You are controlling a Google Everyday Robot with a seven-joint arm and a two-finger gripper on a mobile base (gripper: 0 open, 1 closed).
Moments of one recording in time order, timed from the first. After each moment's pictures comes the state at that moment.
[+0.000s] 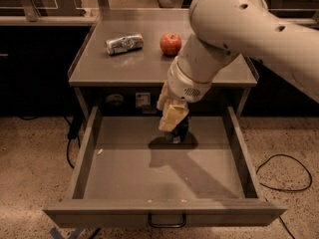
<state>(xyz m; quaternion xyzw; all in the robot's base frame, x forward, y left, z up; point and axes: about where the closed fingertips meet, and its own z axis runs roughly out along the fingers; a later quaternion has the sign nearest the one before) 0.510 -0.020 0.846 -0.72 0.66 0.08 0.18</state>
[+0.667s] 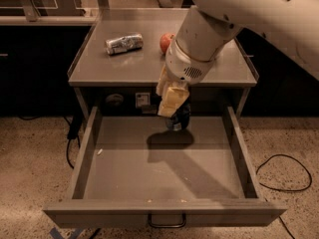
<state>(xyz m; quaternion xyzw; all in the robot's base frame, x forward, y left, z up) 0.518 -0.019 0.890 -0.72 0.66 0.07 0.18</state>
